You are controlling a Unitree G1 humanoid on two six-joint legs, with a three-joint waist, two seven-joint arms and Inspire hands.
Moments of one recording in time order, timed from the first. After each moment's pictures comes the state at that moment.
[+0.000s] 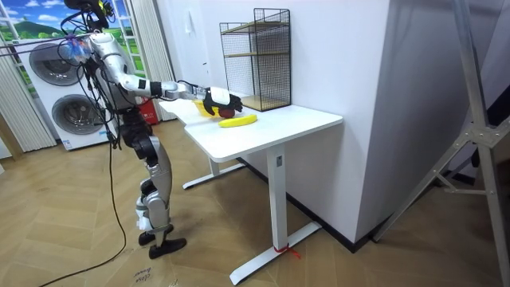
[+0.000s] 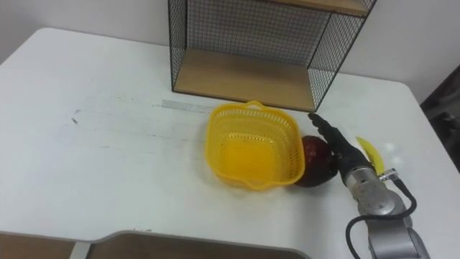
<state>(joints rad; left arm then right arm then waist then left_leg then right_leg) 0.30 0.28 0.07 0.97 0.47 0.13 -0.01 -0.08 -0.44 -0.02 0.40 -0.20 0.02 0.20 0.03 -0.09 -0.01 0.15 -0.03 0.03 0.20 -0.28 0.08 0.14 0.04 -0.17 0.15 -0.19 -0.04</state>
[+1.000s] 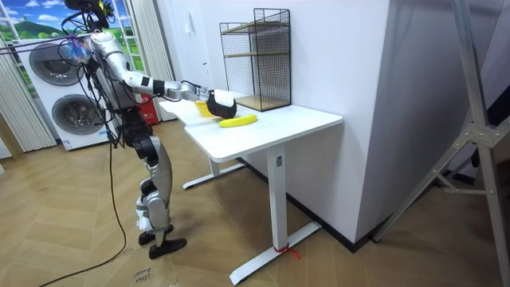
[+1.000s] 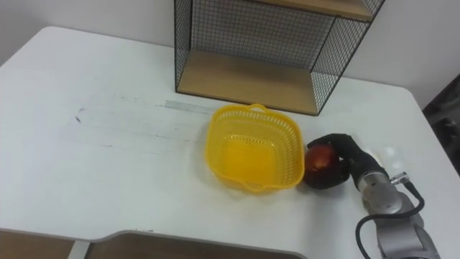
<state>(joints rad) 0.27 0.28 0.06 0.97 0.47 0.12 -0.01 -0.14 -0.48 -0.02 0.57 -0.28 0.00 0.18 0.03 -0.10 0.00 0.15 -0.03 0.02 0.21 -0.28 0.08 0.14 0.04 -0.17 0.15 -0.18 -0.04</state>
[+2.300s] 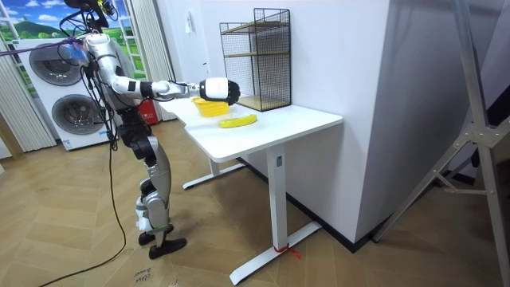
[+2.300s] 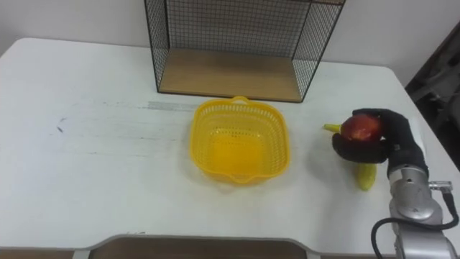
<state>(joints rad) 0.28 0.25 0.12 1.04 0.47 0.13 0.02 -0.05 -0.48 -0.18 0.33 0.00 0.01 -0.10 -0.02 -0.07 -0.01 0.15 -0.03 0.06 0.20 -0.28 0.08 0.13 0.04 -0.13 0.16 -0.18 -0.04</state>
